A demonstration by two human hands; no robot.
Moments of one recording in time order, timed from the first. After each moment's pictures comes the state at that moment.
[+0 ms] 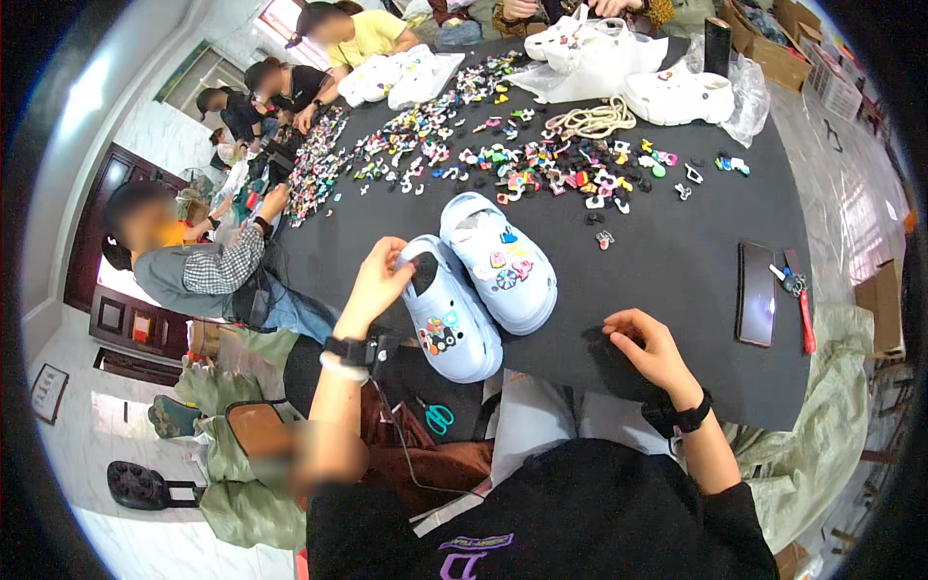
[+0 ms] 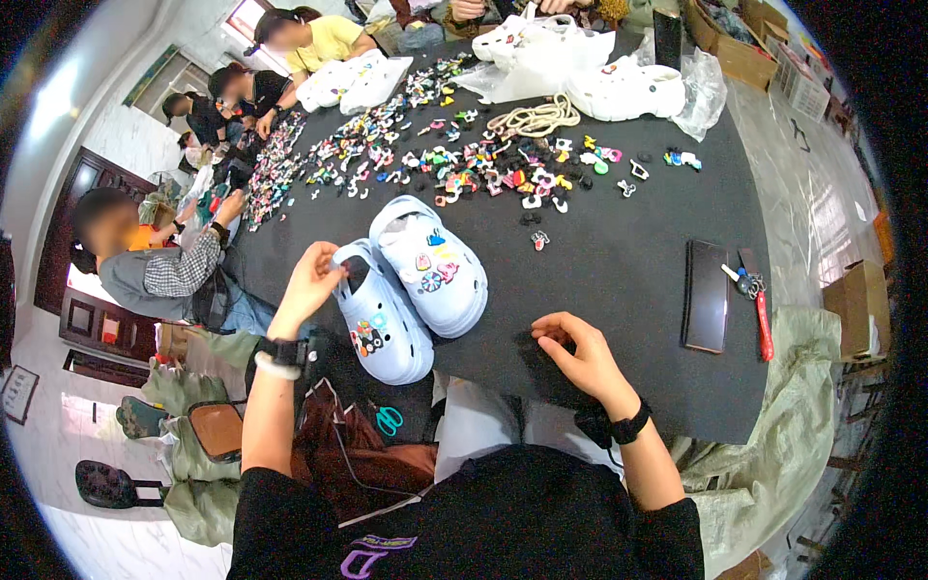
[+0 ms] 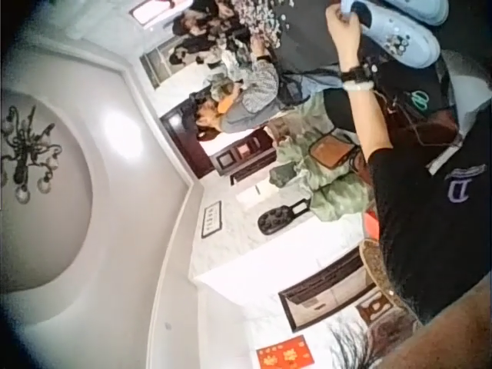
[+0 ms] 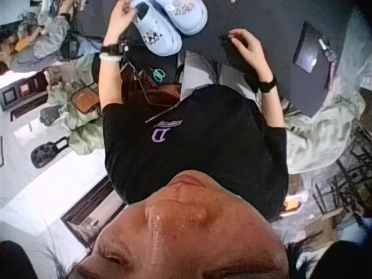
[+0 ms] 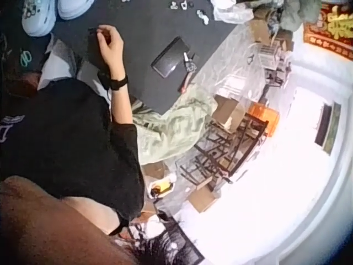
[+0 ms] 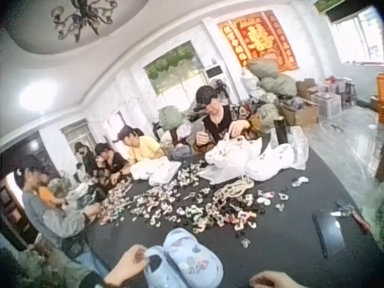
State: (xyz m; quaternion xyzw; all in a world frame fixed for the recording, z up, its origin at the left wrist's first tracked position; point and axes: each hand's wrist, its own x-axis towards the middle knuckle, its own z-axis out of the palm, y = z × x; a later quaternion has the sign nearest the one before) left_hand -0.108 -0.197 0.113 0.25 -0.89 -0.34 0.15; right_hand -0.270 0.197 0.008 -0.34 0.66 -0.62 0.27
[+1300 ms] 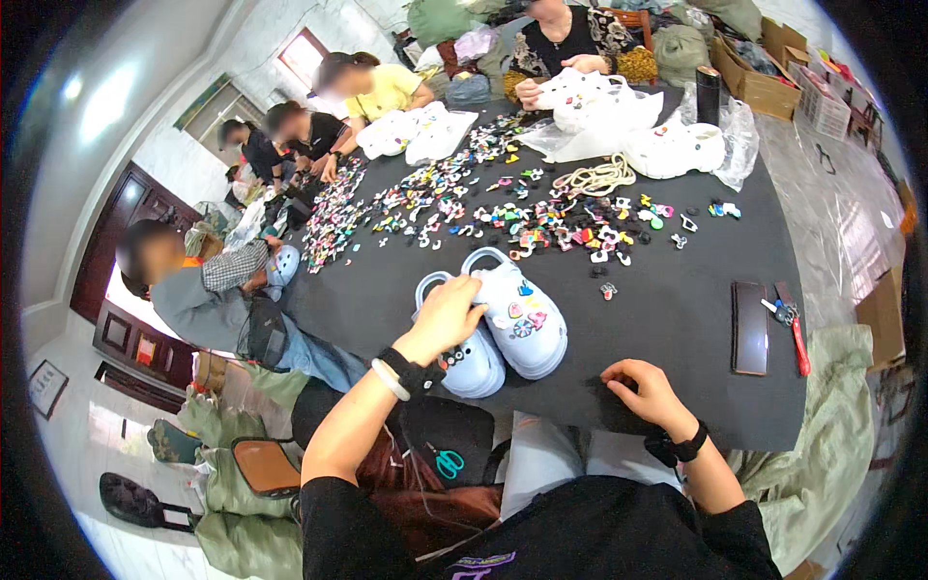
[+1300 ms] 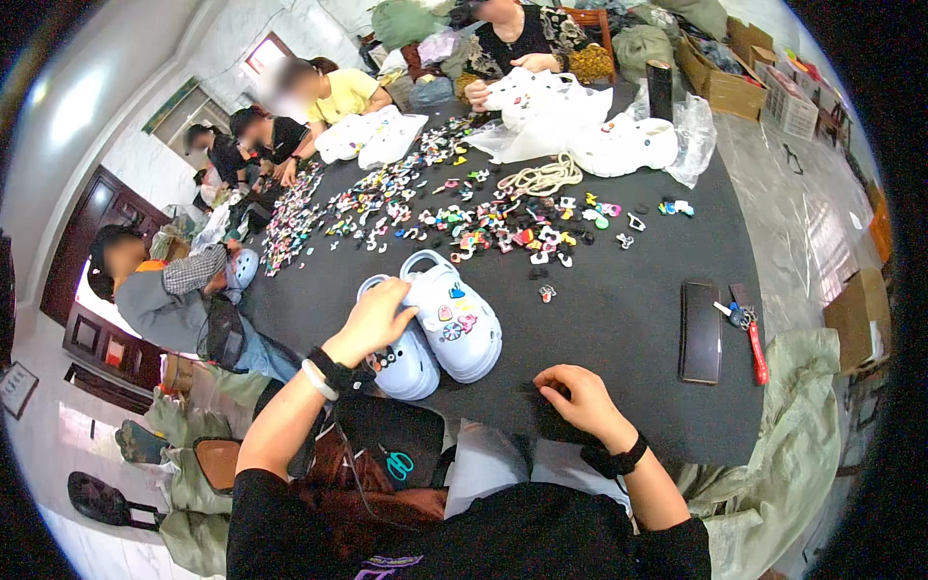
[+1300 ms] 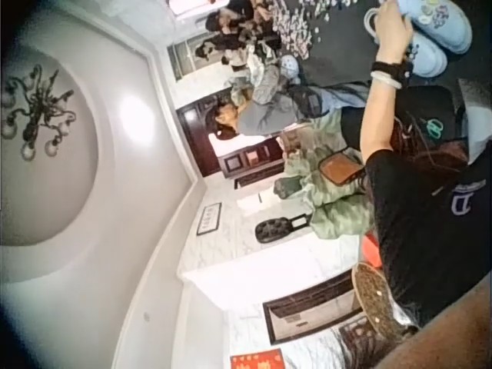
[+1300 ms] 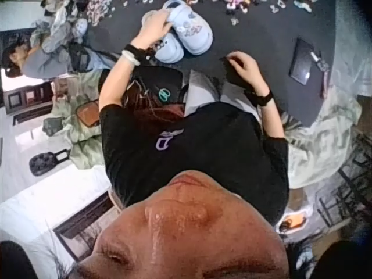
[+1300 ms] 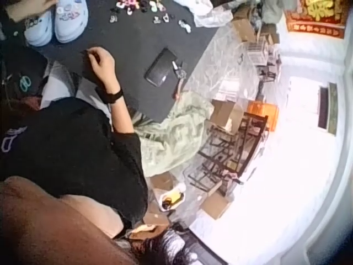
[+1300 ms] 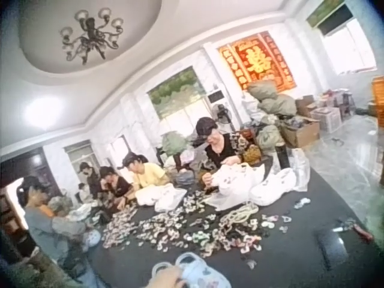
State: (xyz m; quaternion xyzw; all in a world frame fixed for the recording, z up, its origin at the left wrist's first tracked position) left_hand -0.170 -0.149 0.119 0.00 -0.99 -0.03 0.10; right_hand -0.264 0.198 0.019 -0.43 0.72 -0.52 0.18
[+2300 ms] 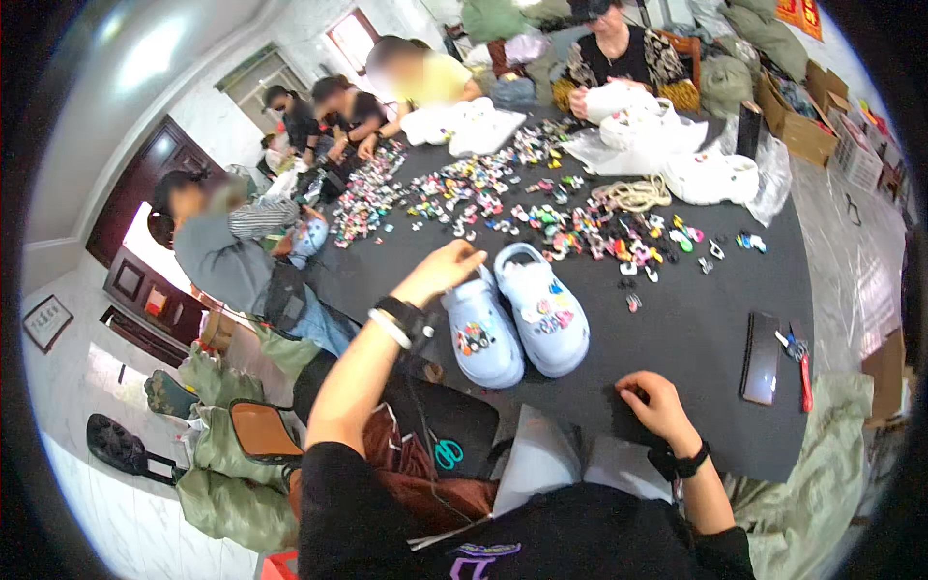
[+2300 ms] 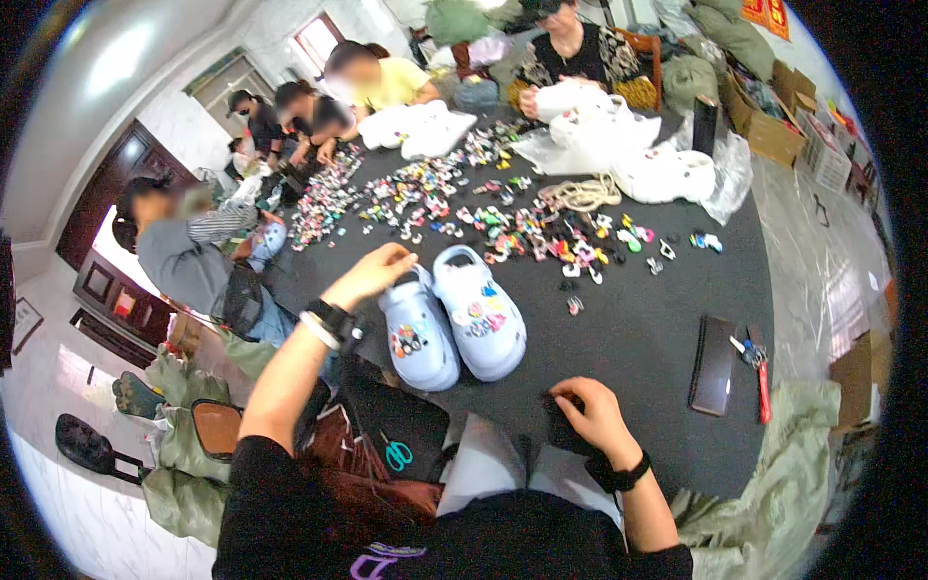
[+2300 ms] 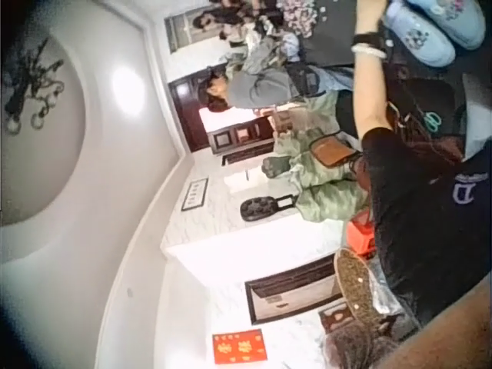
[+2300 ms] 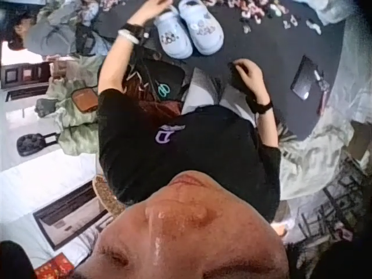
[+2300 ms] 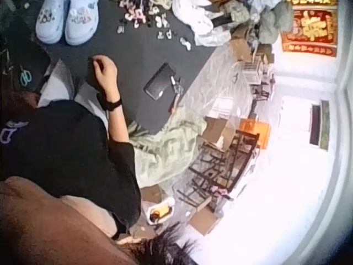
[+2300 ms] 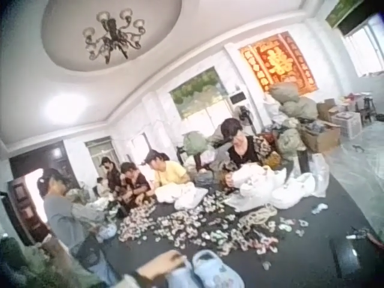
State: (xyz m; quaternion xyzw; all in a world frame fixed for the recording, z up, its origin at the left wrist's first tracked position) left_hand -0.161 -0.224 0.151 0.29 -0.93 -0.25 0.00; right_hand -0.255 0.193 0.021 -0.45 0.73 -0.49 0.15
